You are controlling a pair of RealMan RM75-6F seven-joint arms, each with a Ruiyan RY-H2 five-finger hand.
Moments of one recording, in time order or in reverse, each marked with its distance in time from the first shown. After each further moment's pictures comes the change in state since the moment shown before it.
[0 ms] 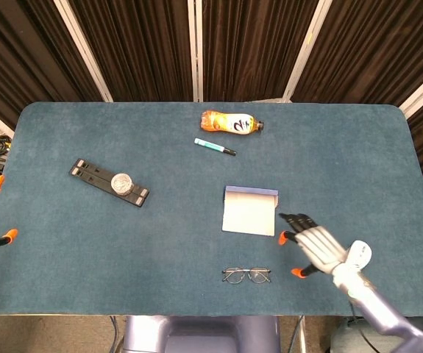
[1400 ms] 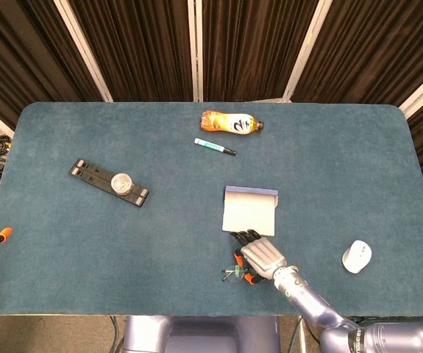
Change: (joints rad) left arm 0.012 0.020 -0.023 0.016 -0.018 -0.026 -0.051; right arm 0.205 -0.368 -0.066 0.080 0.376 0.005 -0.415
